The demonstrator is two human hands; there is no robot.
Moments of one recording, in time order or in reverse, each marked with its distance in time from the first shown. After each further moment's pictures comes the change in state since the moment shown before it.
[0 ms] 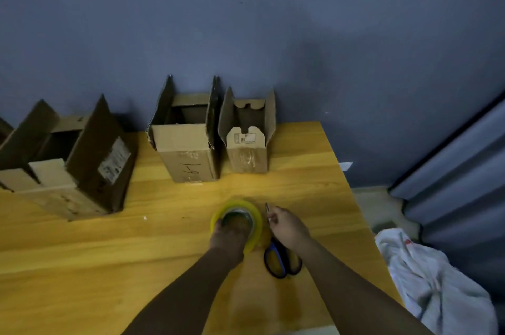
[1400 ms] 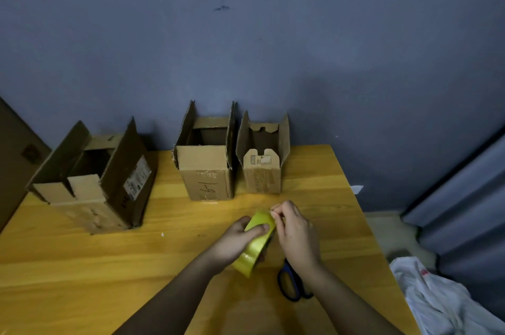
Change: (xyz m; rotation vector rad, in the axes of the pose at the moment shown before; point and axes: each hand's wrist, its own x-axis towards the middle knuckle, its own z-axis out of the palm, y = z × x) left_hand -0.056 -0.035 -0.059 -1.701 0.086 0.074; right_hand -0.044 -0.051 -0.015 -0.016 0.817 -0.526
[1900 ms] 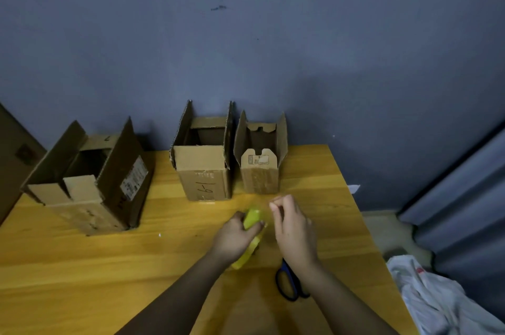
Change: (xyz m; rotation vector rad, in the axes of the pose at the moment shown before) left_hand 0.017 -0.009 0.000 0.504 0.278 -0.010; right_hand 0.010 -0.022 -0.016 -0.035 -0.014 0.035
